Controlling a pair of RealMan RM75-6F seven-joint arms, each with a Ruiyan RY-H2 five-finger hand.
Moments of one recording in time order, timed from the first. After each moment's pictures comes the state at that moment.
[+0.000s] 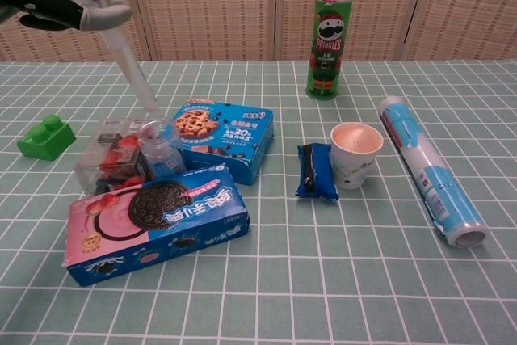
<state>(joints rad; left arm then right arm) -0.57 -1.29 -0.30 -1.94 1.22 1.19 -0.02 0.04 -1.12 0.09 -1.41 -1.59 1.65 0.35</state>
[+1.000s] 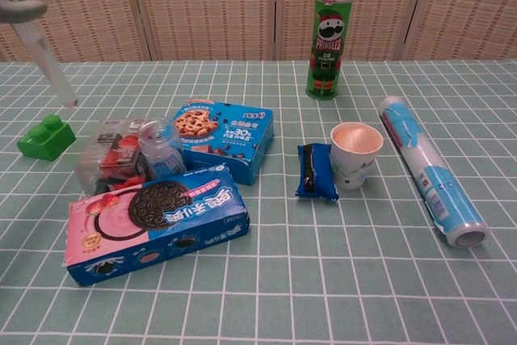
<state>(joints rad) -0.48 -1.11 -0.30 -2.00 1.13 1.20 -0.06 0.04 -1.12 0.09 -1.41 -1.58 1.65 0.35</state>
